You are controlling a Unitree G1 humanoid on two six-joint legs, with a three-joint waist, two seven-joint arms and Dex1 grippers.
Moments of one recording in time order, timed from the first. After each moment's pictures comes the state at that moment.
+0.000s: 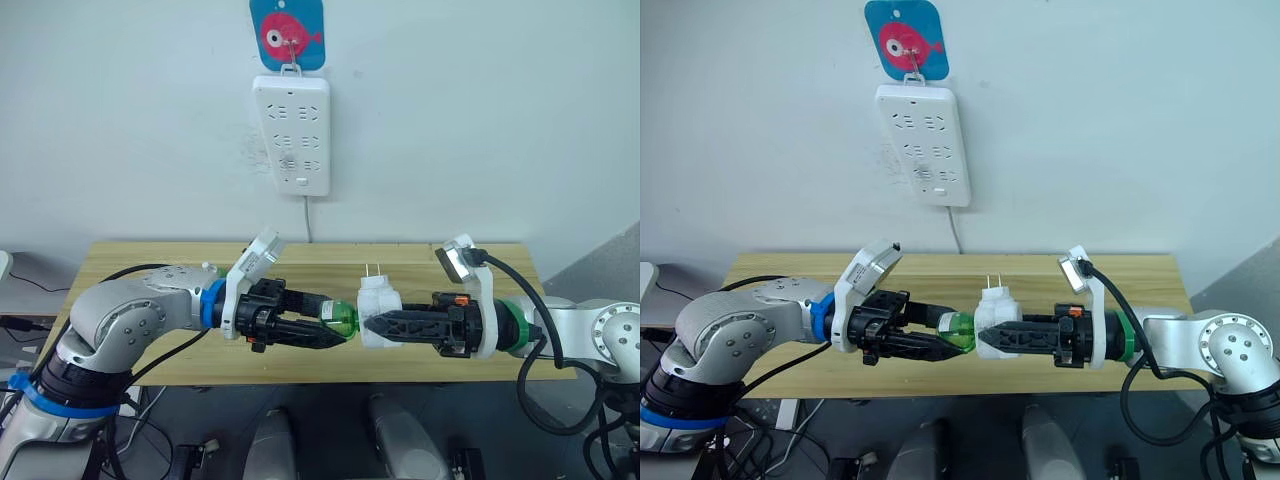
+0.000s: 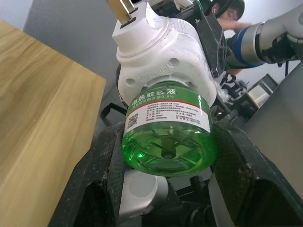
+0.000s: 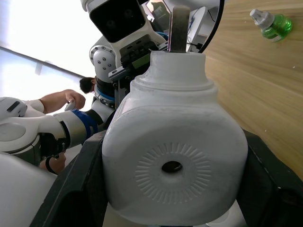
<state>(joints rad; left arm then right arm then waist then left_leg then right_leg) -0.44 0.85 -0.11 -0.36 -1.10 0.96 -1.05 -0.35 -0.84 0.11 -0.40 1.94 1.06 0.20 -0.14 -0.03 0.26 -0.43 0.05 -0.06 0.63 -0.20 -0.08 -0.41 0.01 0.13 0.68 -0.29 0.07</state>
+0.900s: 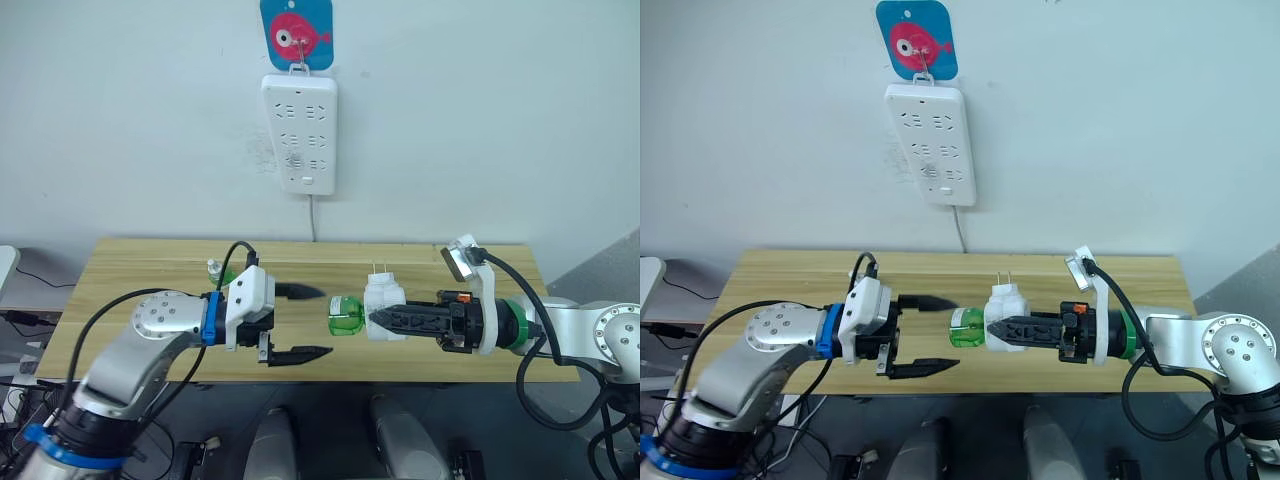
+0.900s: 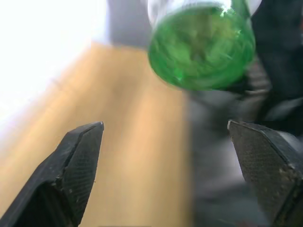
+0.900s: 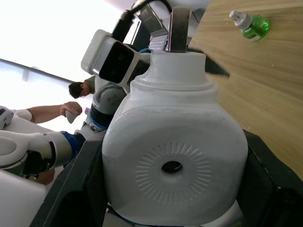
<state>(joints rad) -0.16 0.68 -0.10 -0.30 -0.40 0.03 -1.11 -0.34 -0.85 0.10 -0.37 1.93 1.06 0.18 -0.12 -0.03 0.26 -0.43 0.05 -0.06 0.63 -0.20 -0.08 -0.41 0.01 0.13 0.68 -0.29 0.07</state>
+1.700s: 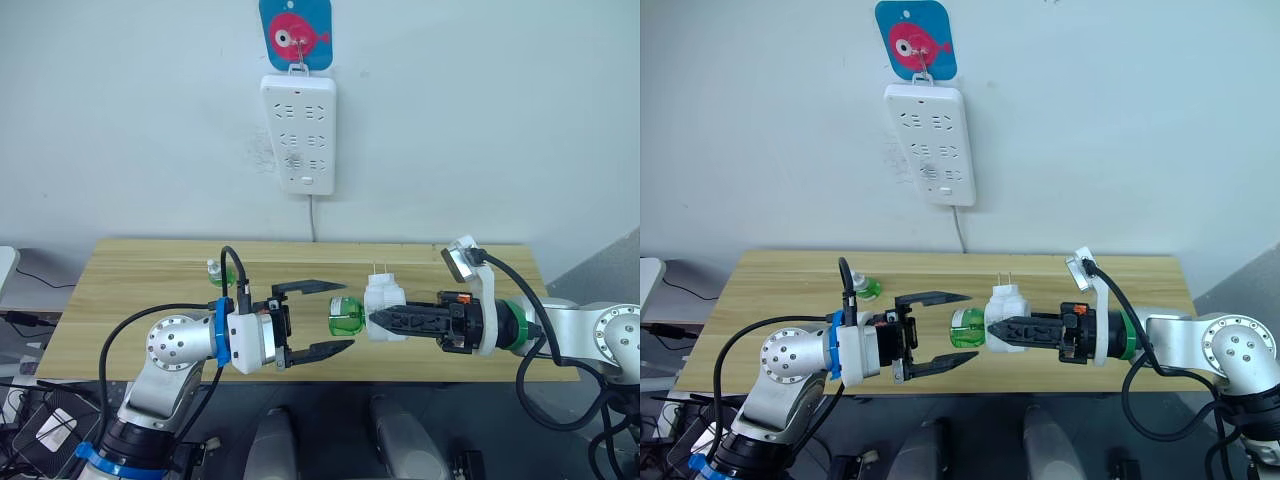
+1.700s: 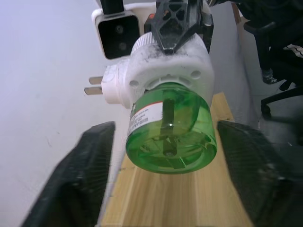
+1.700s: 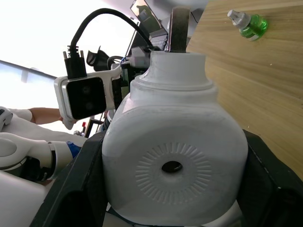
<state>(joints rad) -0.12 0.57 -0.14 -0.27 -0.31 -0.37 -1.08 -0.33 -0.85 0.10 -0.37 1.93 1.05 0.17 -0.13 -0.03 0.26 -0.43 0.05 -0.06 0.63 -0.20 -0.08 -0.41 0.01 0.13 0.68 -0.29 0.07</state>
